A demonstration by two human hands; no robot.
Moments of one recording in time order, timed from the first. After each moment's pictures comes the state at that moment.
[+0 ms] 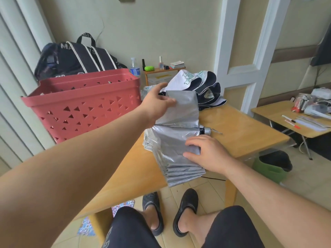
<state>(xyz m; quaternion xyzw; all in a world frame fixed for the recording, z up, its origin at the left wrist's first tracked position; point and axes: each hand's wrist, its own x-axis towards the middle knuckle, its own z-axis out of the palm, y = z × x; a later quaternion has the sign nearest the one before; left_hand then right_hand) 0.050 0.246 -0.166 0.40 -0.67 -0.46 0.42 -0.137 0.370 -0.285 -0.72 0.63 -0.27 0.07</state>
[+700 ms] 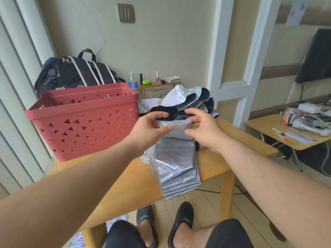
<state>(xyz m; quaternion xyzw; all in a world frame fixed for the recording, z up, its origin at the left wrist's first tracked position) 0.083 0.292 -0.181 0.37 -0.73 -0.38 0.43 -0.128 0.346 -0.183 -0.59 0.61 -0.49 0.19</state>
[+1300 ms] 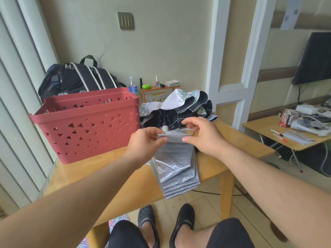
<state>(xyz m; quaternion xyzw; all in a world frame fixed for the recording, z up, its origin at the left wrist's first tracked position) 0.098 0.309 -0.204 0.42 -0.76 -0.27 0.42 -0.132 0.363 -0.190 -0.66 0.61 -0.43 0.10</state>
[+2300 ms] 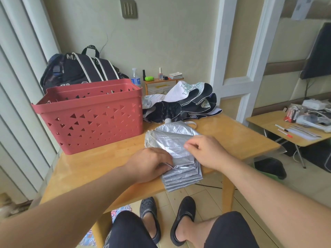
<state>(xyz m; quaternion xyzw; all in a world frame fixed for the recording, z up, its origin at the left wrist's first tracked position) 0.121 0.317 -0.257 0.22 -0.96 -0.01 0.18 -0.127 0.377 -0.242 -0.72 0.63 -0.28 0.07</state>
